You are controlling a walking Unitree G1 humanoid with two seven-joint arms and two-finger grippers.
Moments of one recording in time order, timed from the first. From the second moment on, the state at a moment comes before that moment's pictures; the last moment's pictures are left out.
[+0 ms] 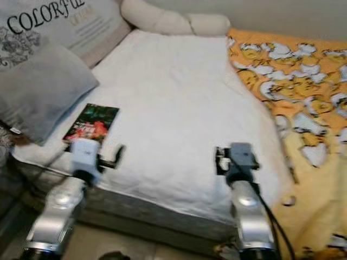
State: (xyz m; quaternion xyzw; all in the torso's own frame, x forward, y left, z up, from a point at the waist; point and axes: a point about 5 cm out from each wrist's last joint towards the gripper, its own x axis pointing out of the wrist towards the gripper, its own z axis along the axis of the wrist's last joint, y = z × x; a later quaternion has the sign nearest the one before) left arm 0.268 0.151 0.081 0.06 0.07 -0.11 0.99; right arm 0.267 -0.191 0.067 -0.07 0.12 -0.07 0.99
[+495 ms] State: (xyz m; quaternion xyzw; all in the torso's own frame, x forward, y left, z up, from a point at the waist) left arm 0.273 0.152 0.081 0.08 0.07 -0.13 0.99; right arm 0.272 -0.200 0.070 -0.06 0.13 -0.10 0.99
